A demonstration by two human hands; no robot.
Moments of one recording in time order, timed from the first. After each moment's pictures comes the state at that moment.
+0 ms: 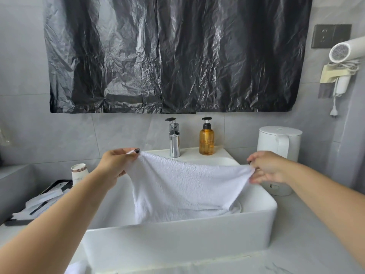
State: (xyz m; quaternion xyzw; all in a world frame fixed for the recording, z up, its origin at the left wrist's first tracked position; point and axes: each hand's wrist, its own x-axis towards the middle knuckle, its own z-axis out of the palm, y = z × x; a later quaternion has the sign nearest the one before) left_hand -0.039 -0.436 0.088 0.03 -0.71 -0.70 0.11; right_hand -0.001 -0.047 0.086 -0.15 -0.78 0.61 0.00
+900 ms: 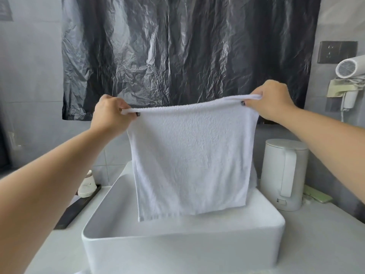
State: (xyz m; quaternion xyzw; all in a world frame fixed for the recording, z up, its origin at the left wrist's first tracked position) left_hand -0.034 -0.444 0.214 -0.03 -0.85 -0.29 0.44; right_hand -0.018 -0.065 0.245 0.04 -0.88 0.20 0.42
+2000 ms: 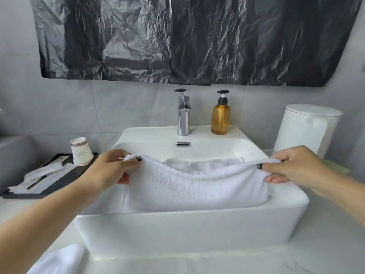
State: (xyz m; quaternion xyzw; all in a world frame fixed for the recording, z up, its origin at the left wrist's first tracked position) left_hand -0.001 -0.449 0.052 0.04 -0.83 -0.55 0.06; right_hand 0.018 -0.058 0.059 -0.09 -0.86 0.50 0.08
